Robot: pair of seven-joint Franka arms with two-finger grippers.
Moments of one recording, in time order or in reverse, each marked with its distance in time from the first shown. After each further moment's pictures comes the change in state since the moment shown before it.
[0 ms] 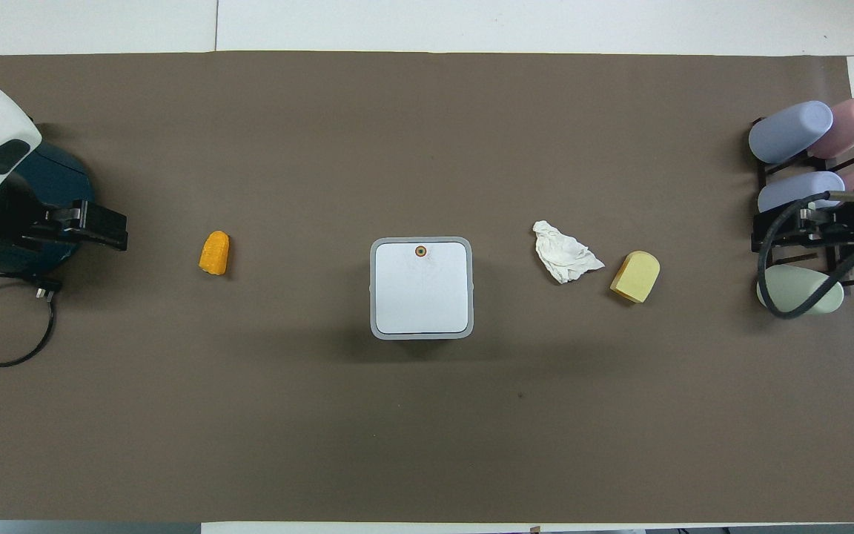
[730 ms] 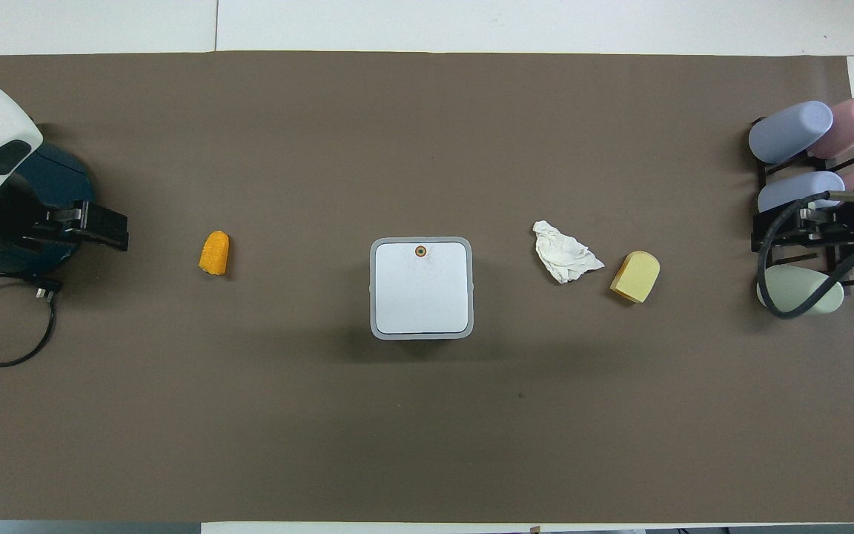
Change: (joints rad) left arm -0.001 -0.001 -0.002 -0.002 0.000 0.000 0.000; right arm 0.000 0.000 0.000 0.000 0.000 0.001 0.000
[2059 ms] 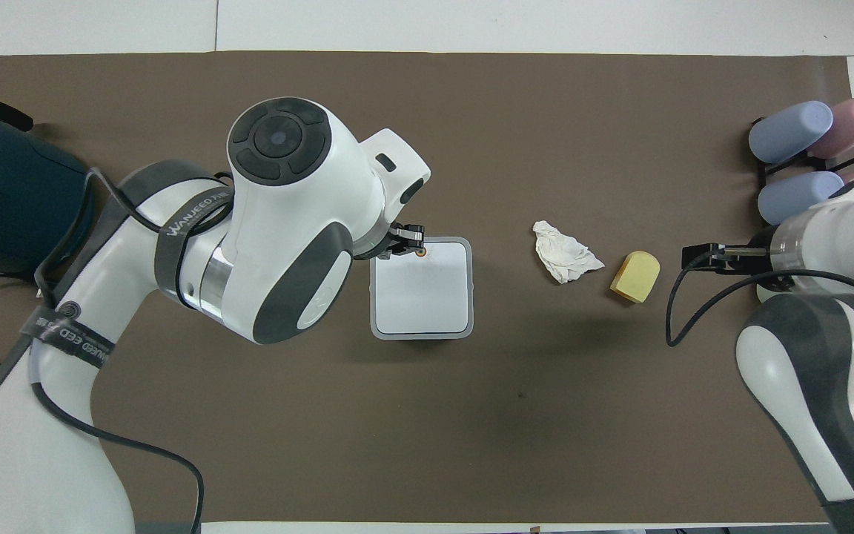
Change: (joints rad) left arm -0.441 0.318 -0.026 0.070 -0.098 0.330 -0.364; right arm 0.000 -0.064 0.001 -0.514 0.001 0.574 0.000
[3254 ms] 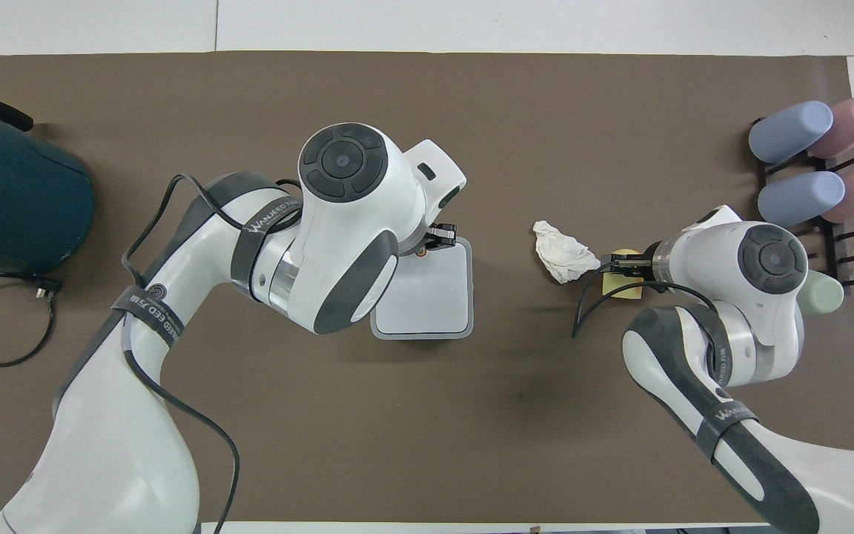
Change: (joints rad) left arm -0.039 0.097 0.002 0.000 0.000 0.135 -0.001; right arm 0.089 0.235 0.000 -0.144 0.002 0.409 0.091
